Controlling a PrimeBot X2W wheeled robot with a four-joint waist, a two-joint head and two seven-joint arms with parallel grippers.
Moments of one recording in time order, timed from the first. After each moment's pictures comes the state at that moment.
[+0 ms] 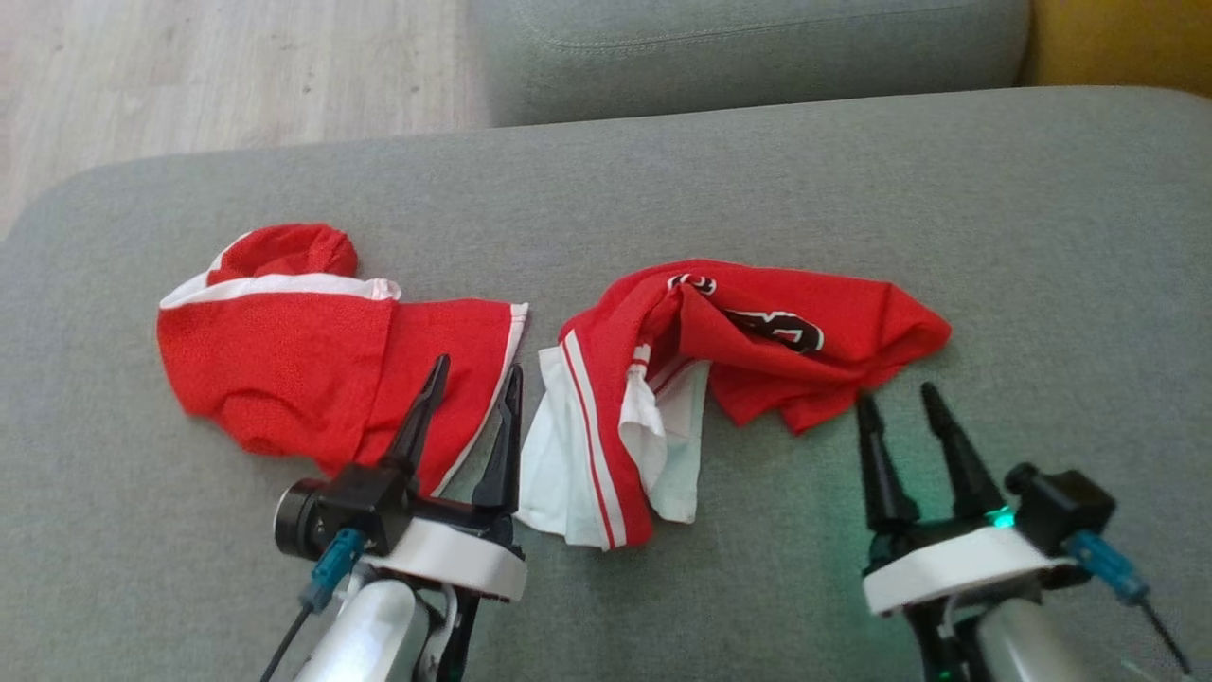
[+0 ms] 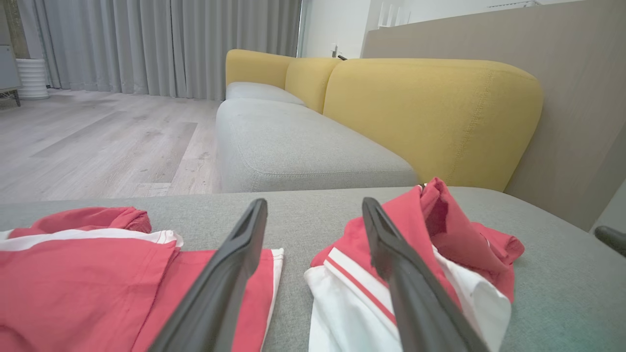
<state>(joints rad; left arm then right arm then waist) -0.22 0.10 -0.46 0.31 -0.36 0.03 -0.25 -0.05 -0.05 0.15 0.29 0.33 0.13 -0.25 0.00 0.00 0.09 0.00</state>
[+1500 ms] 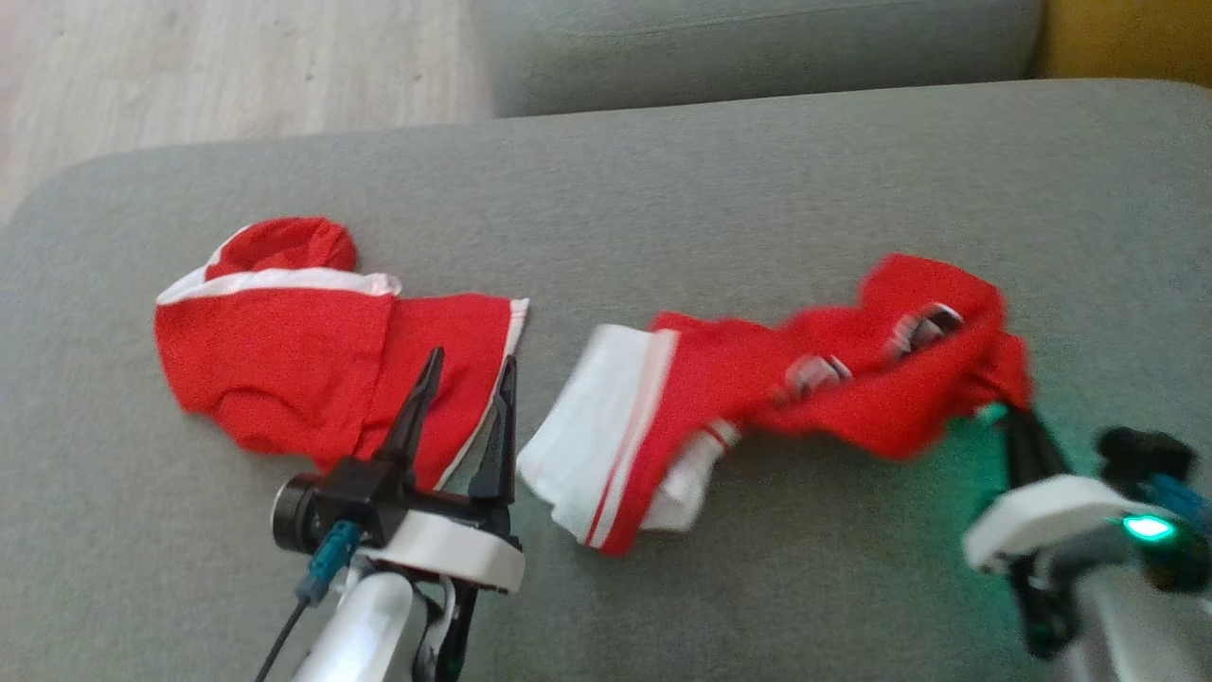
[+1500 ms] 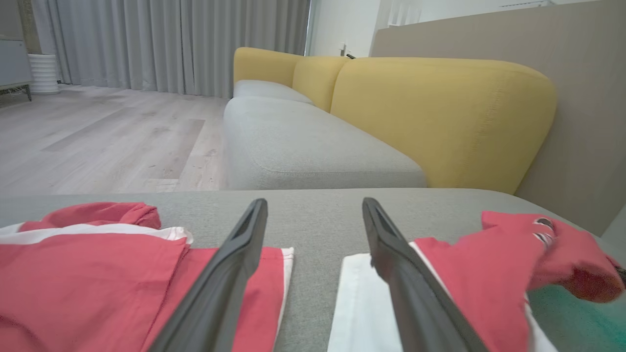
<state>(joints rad) -0.23 0.07 -0.42 0.34 -0.33 0.01 -0.25 -0.20 -0.05 -0.14 0.57 0.15 0.13 -0.11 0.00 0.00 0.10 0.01</state>
